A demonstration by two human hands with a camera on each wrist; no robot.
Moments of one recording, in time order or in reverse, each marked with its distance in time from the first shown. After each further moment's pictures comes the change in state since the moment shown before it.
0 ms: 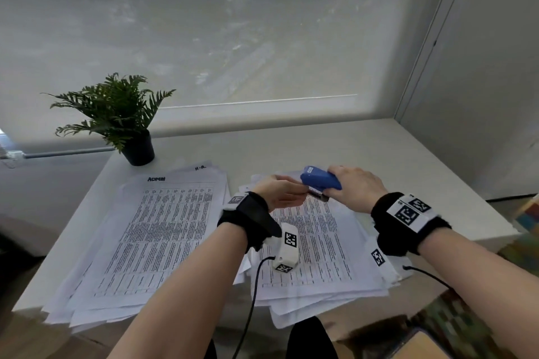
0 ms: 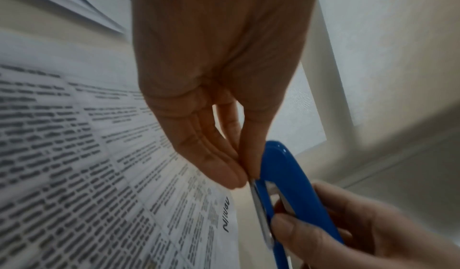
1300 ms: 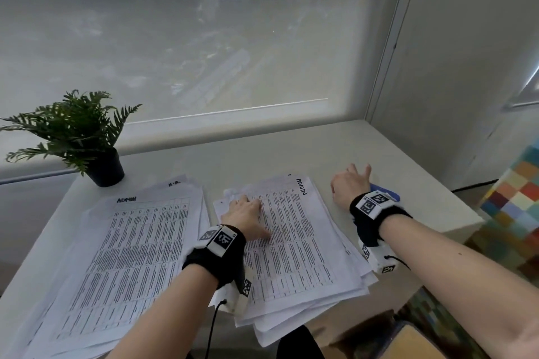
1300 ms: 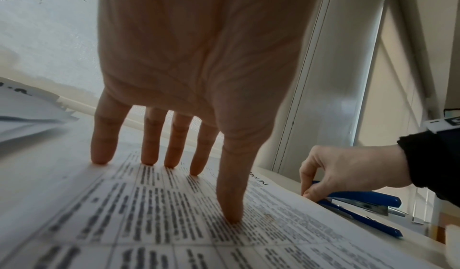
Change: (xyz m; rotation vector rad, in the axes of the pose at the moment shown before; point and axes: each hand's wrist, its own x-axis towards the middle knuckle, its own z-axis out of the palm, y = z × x) left_hand -0.007 -0.025 -0.011 1.356 0.191 0.046; right_hand 0.036 0.052 0.034 -0.374 -0.044 0.239
